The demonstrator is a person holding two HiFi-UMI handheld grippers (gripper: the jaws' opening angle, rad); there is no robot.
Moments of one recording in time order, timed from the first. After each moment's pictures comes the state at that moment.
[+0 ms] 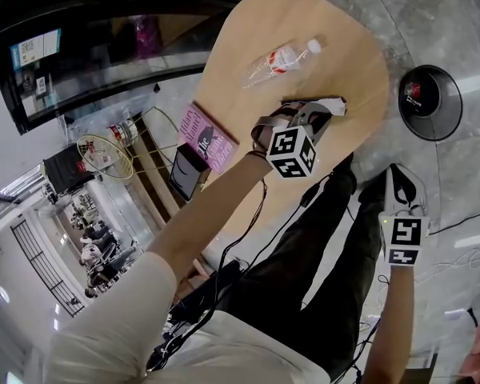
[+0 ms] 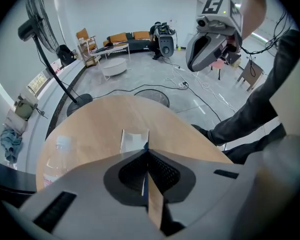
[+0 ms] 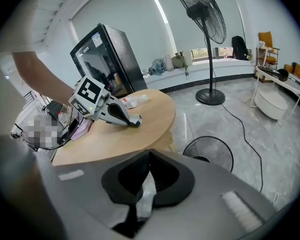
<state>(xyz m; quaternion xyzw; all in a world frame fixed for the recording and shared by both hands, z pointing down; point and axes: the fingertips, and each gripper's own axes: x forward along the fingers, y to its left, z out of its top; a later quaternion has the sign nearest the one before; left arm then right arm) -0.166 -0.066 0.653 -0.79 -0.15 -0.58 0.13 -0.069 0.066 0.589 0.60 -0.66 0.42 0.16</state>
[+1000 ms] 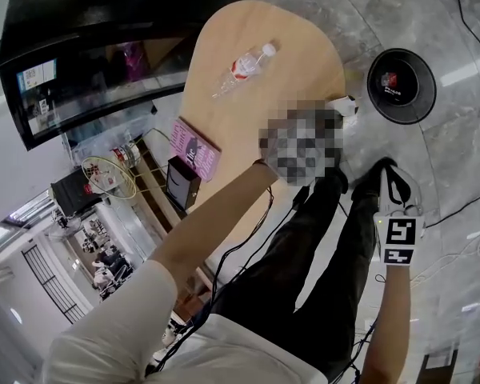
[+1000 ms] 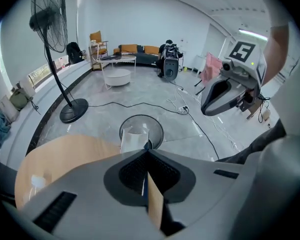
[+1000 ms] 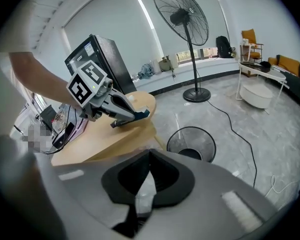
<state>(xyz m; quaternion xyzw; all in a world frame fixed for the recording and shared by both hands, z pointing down) -0.063 0.014 0.626 -0.83 -0.13 -0.54 0.03 -0.027 0.138 0.593 0.64 -0.62 0.43 0.13</state>
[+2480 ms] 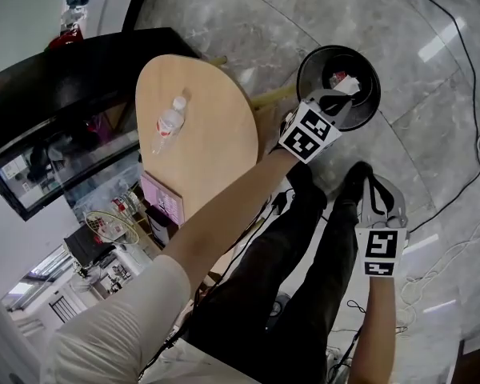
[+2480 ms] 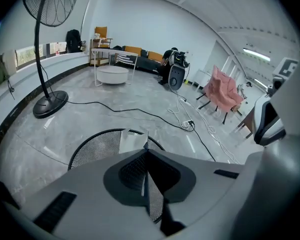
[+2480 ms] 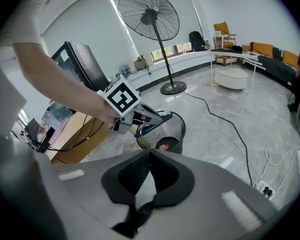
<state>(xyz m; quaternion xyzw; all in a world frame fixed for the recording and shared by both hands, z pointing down) 0.115 0.100 0.793 -0.85 -0.15 -0.50 -0.06 0.052 0.222 0.688 0.70 -0.54 0.46 0.10</state>
